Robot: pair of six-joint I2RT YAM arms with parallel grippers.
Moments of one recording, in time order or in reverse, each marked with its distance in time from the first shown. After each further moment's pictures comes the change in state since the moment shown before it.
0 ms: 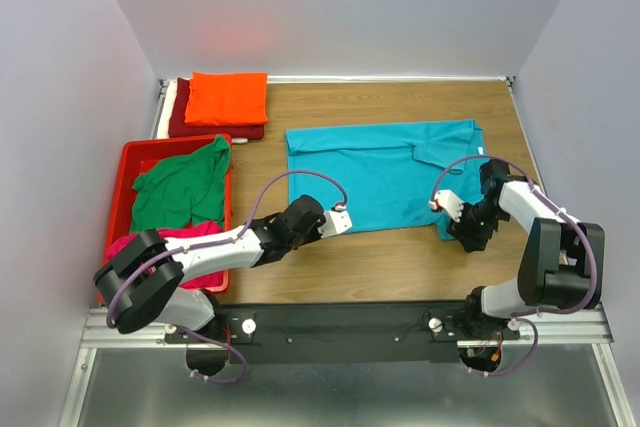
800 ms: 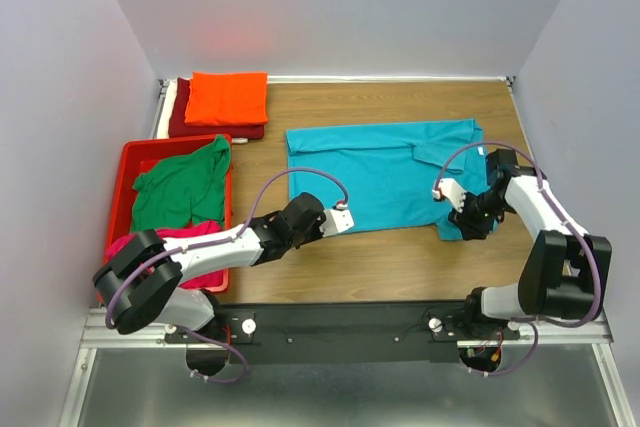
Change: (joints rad) left arm 0.005 -0.008 0.015 -0.003 0.045 0.000; right arm 0.000 -0.074 0.118 -0.120 -0.101 -0.012
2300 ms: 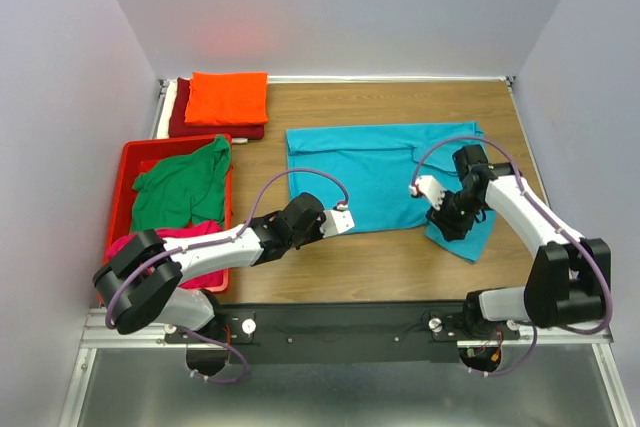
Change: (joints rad) left arm 0.000 0.000 0.000 -0.002 0.021 0.000; right arm 0.263 0.011 0.044 0.014 0.032 0.359
